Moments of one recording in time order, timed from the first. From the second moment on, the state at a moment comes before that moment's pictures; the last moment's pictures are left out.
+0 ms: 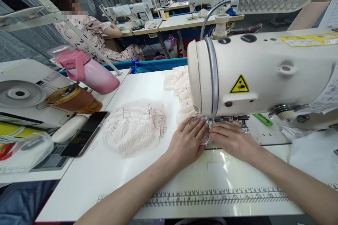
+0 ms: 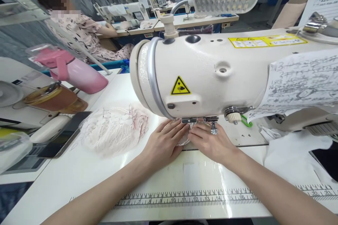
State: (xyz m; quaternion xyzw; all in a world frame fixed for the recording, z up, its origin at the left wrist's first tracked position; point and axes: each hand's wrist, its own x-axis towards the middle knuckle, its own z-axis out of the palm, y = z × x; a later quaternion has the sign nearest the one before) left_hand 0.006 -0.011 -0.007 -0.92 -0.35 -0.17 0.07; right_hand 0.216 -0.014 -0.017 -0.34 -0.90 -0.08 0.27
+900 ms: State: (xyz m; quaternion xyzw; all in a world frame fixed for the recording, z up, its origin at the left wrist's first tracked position) left_hand 0.010 -0.013 -0.006 -0.94 -0.30 -0.15 0.10; right_hand 0.232 -0.011 0.002 -0.39 -0.88 -0.07 0.26
